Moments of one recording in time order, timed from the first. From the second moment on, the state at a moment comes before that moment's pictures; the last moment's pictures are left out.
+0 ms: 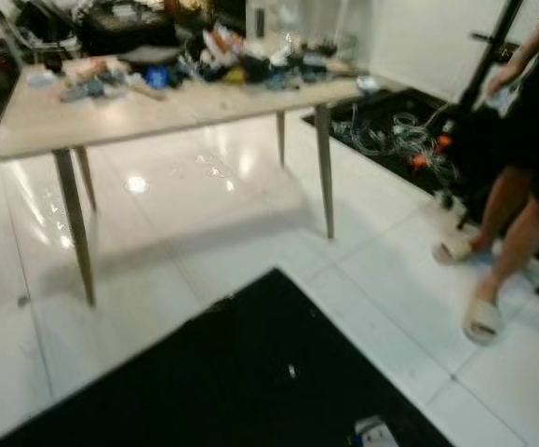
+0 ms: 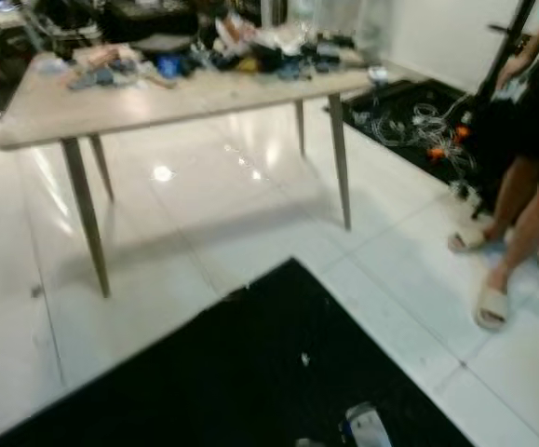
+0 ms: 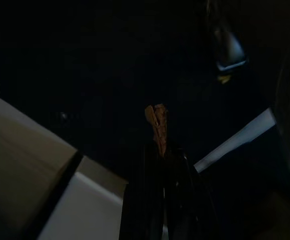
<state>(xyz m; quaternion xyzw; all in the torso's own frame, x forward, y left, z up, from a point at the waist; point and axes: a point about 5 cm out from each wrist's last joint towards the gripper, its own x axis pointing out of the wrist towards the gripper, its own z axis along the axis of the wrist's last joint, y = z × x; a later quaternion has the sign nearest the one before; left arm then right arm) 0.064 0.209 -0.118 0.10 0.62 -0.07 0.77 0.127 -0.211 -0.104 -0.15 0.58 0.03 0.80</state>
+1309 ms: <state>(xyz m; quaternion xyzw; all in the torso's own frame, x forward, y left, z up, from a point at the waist) 0.074 0.209 -0.117 0.14 0.63 -0.07 0.76 0.140 -0.206 -0.101 -0.21 0.57 0.08 0.79</state>
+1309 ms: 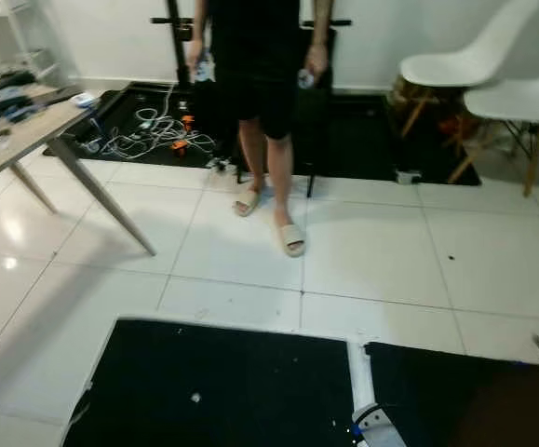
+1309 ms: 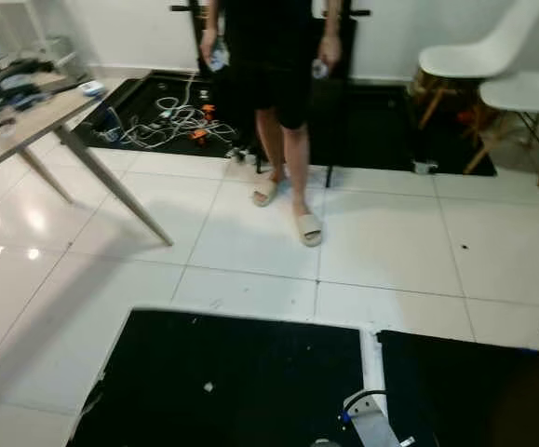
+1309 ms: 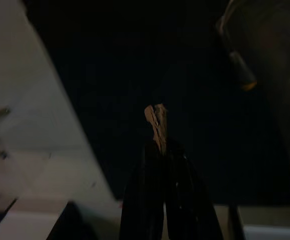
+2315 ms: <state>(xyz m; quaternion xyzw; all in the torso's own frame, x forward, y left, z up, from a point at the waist) 0.090 0.210 -0.114 0.14 0.62 -0.06 0.77 0.144 -0.200 -0.100 -0.22 0.56 0.10 0.79</state>
